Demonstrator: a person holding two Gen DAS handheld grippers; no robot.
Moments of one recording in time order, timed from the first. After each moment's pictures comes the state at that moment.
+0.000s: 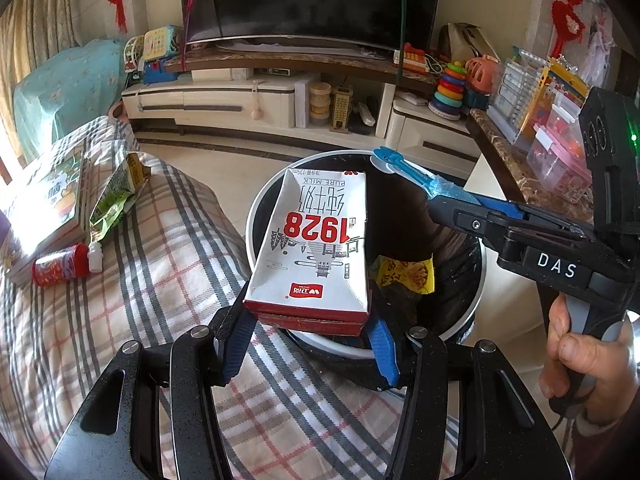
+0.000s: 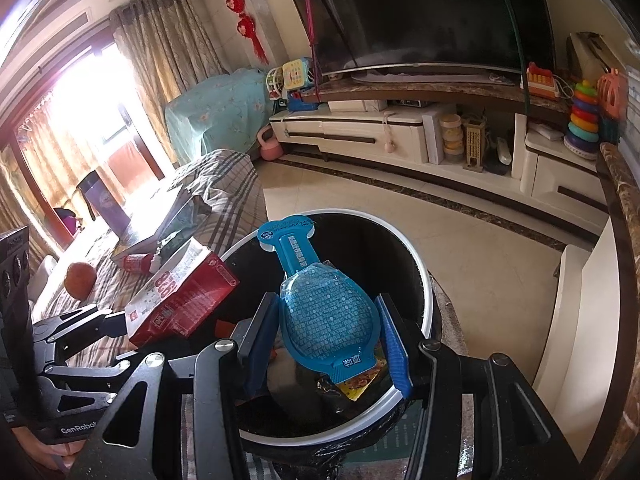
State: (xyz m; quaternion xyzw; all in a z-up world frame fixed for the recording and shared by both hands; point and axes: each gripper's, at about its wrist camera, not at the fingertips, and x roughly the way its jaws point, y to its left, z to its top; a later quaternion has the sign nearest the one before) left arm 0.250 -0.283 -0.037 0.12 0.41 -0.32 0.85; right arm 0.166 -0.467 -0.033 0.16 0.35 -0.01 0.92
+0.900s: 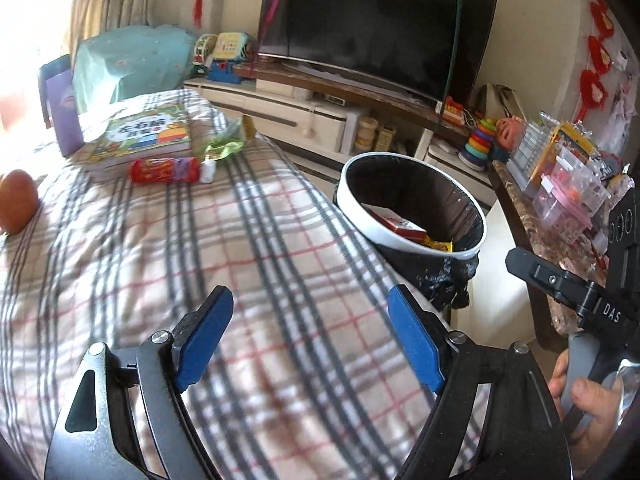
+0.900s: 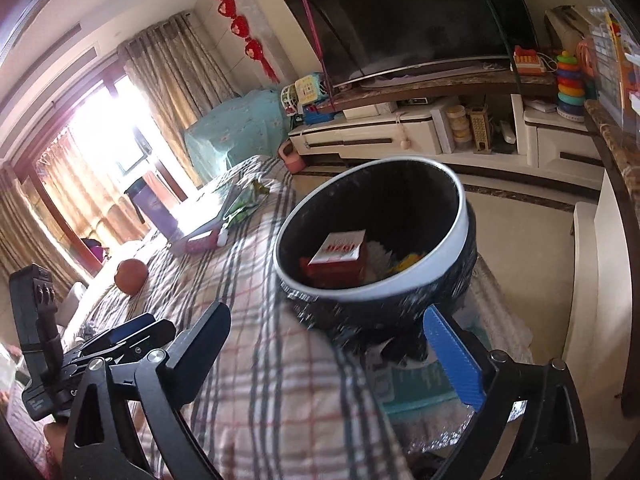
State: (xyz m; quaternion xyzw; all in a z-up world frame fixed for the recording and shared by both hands) left arm 0.176 -0.153 -0.034 0.02 0.37 -0.25 0.89; right arm 0.066 -0.406 -0.035 0.22 0.31 0.01 0.93
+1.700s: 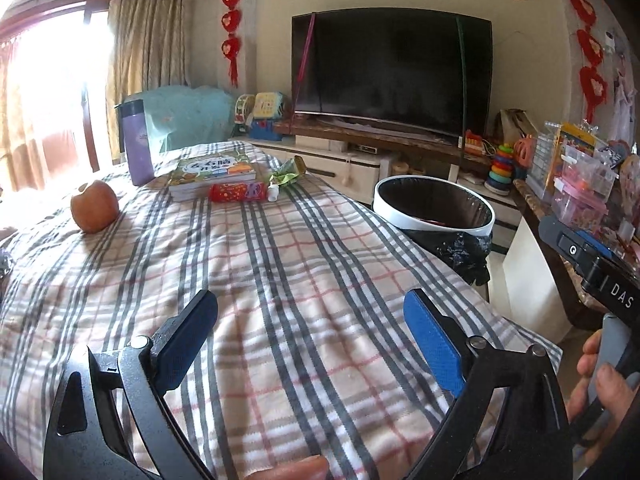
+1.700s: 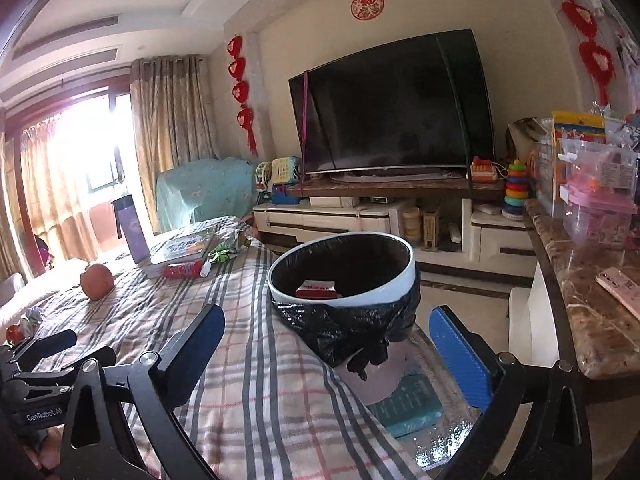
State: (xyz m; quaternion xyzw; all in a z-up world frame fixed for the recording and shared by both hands) left arm 0.083 -0.098 -0.041 0.04 0.25 -0.18 0.95; right arm -0.017 -0.340 -0.023 0.09 0.16 -0.11 0.98
